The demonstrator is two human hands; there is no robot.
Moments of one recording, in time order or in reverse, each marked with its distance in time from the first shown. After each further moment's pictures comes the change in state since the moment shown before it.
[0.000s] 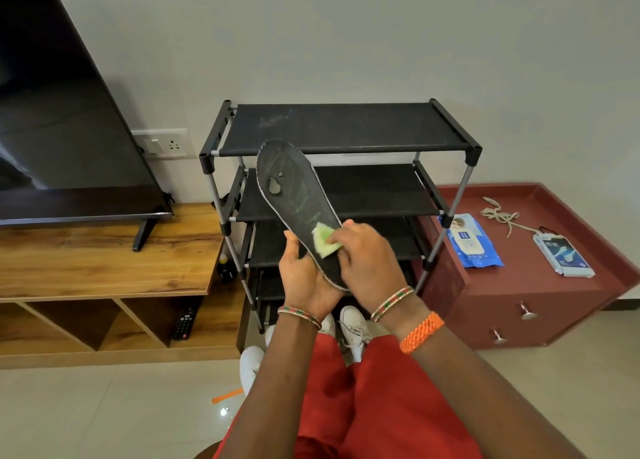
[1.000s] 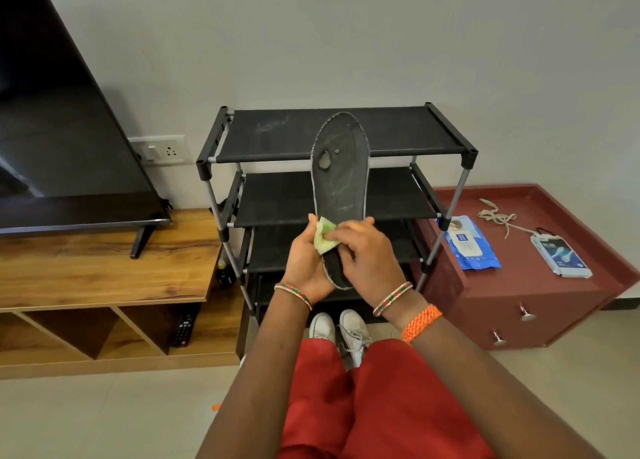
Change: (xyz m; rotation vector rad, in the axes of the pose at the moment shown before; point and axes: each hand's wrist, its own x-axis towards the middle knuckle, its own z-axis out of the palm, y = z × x) left_hand 0.021 0.020 0.009 0.170 -0.081 -0.190; right_hand 0.010 0.019 0.007 0.085 0.126 -0.073
